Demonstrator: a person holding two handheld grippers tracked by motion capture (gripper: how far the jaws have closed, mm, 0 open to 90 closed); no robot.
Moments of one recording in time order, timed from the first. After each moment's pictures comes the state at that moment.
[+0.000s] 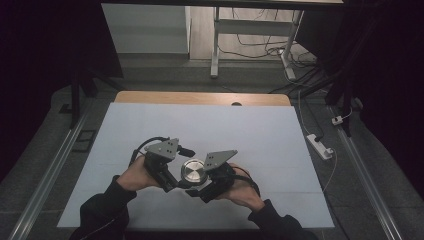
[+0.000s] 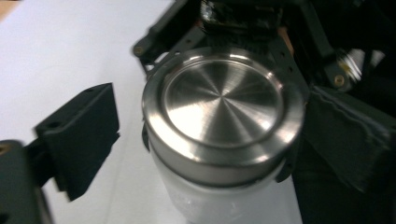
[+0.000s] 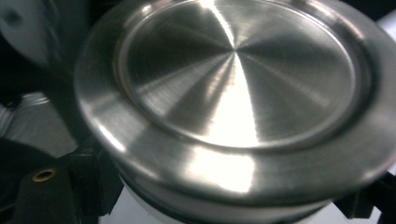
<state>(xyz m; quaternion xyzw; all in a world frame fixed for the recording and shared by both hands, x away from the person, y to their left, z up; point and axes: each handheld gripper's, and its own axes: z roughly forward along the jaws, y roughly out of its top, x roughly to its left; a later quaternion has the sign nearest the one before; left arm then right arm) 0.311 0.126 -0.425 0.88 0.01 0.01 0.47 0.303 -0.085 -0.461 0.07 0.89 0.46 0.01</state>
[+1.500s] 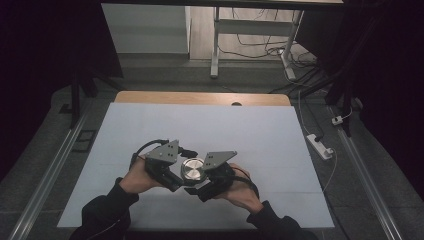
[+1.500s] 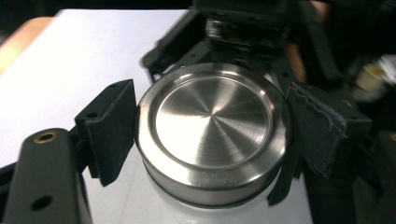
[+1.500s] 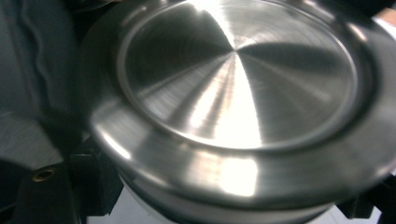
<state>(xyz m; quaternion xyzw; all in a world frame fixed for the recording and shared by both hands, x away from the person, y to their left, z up) 0.298 0.118 -0.417 0.87 0.08 0.09 0.47 0.305 -0.085 -0.459 0.12 0.88 0.46 0.05</state>
